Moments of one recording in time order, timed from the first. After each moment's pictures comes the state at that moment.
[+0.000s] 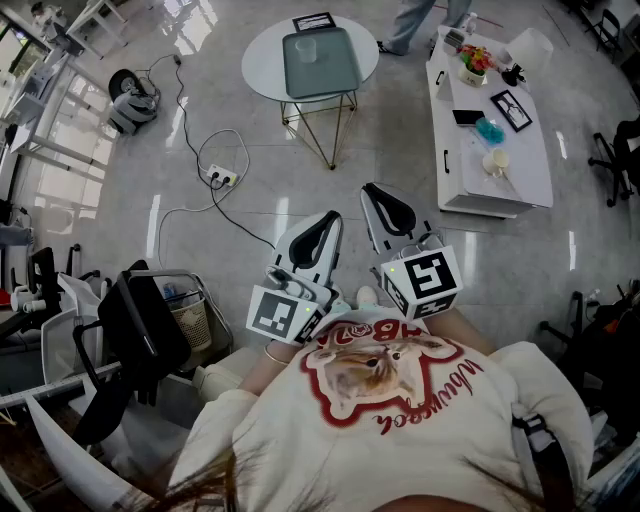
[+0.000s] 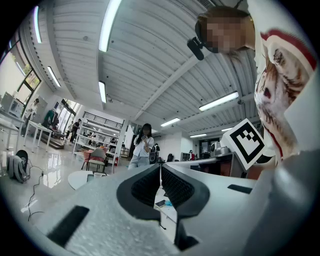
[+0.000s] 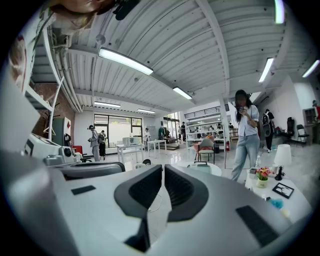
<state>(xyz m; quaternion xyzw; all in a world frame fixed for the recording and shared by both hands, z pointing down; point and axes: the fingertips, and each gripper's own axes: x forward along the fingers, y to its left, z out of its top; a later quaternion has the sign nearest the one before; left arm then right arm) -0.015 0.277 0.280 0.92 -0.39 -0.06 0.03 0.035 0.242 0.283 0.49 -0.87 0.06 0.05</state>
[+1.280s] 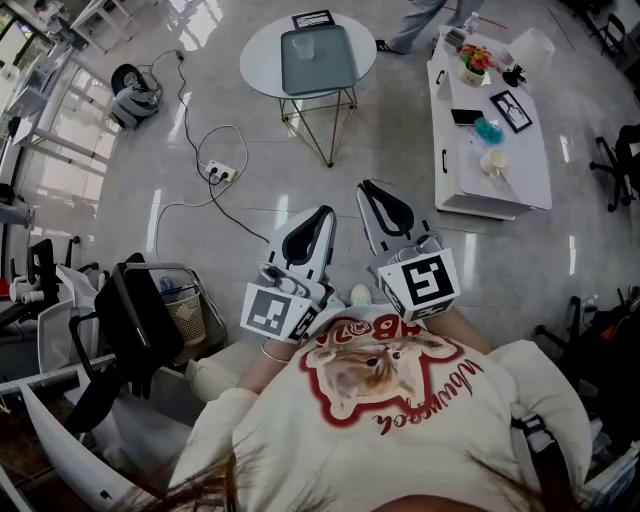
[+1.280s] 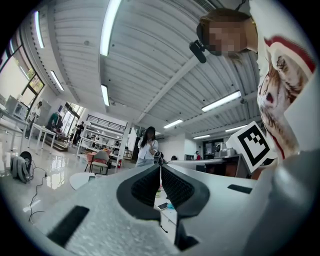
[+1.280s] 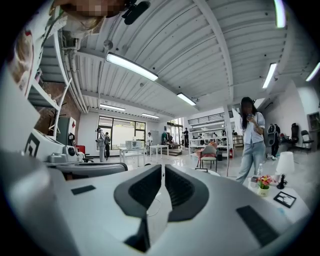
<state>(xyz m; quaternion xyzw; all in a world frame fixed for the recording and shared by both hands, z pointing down) 0.000 0.280 0.277 0.91 -0.41 -0.08 0.03 0.054 0.252 0.273 0.47 -0.88 0.03 0.03</state>
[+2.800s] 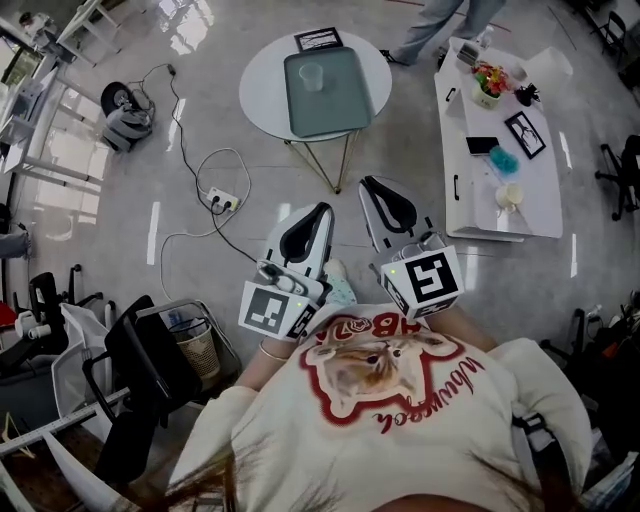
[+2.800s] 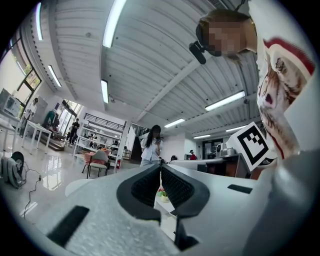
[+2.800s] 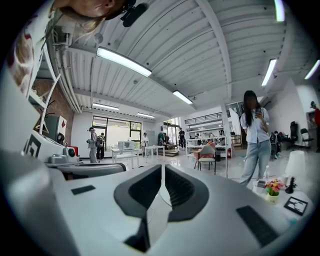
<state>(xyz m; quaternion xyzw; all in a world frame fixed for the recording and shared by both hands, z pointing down) -0.032 0.102 0.280 0.91 -0.40 -0.08 0.03 0.029 0.076 0.278 0.49 -0.87 0.03 0.02</state>
